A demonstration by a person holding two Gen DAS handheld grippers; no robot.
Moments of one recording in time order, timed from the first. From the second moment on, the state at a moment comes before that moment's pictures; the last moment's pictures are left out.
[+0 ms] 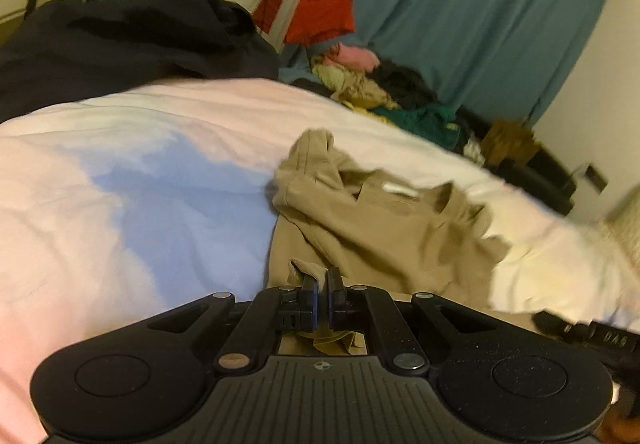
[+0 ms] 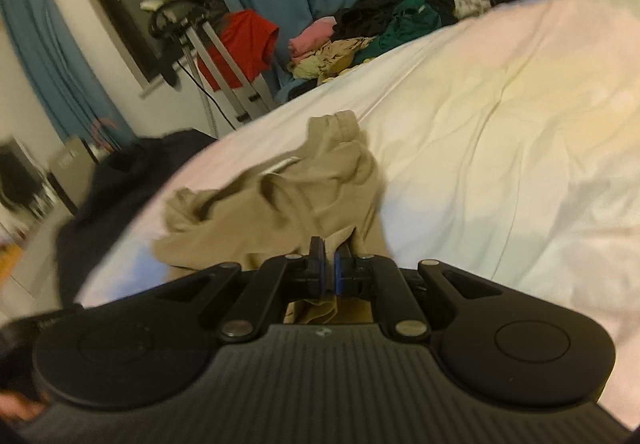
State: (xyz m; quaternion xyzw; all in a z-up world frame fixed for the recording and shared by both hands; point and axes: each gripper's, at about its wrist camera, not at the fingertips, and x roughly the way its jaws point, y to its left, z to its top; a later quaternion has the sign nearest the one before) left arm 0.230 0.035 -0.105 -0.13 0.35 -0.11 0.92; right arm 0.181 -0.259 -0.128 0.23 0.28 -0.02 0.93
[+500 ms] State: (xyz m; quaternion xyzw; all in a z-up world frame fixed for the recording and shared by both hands) left arm 0.231 0.006 -0.126 -0.03 0.33 -0.09 0.94; right arm 0.202 -0.240 -0.151 0.12 0.31 -0.03 0.94
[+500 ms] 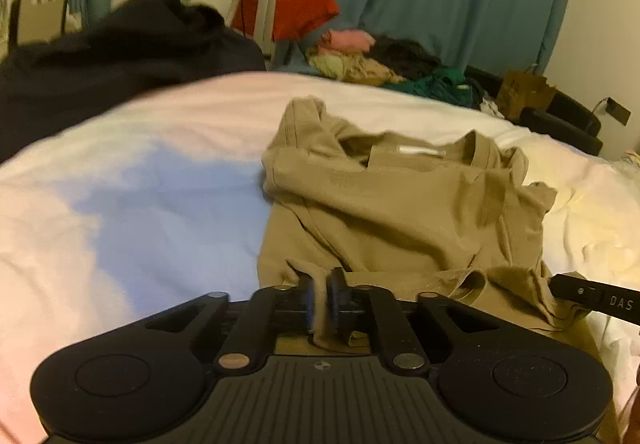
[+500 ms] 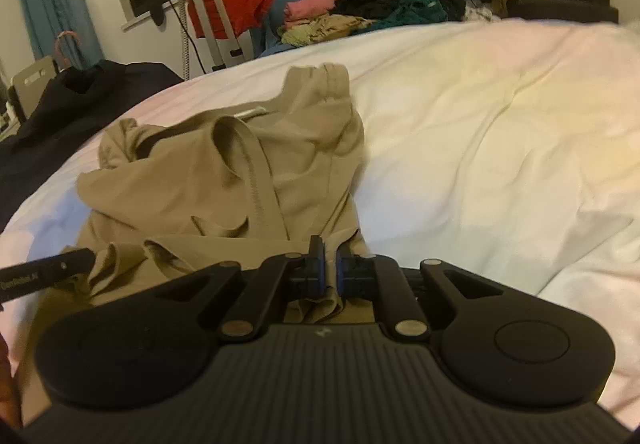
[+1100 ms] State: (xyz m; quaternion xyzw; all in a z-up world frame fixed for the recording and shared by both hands) left arm 0.079 0.033 -0.029 -0.01 0.21 -0.10 0.97; right arm 0.061 -0.202 -0.057 0.07 0.18 -0.01 0.98
